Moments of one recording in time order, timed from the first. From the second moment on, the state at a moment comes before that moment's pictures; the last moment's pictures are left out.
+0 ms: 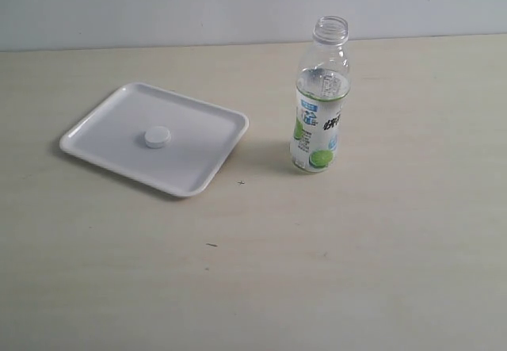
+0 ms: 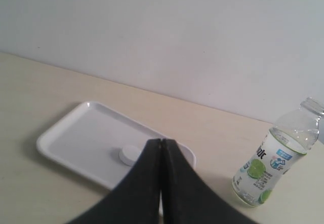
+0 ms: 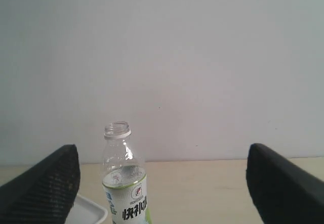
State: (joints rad) left arm -0.35 0.39 0.00 -0.10 -0.21 -0.31; right arm 0.05 0.01 0.00 -0.74 -0.10 0.91
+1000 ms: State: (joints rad) left arm -0.35 0.39 0.00 -0.10 -0.21 -0.31; right arm 0.05 0.01 0.00 0.04 0.06 0.06
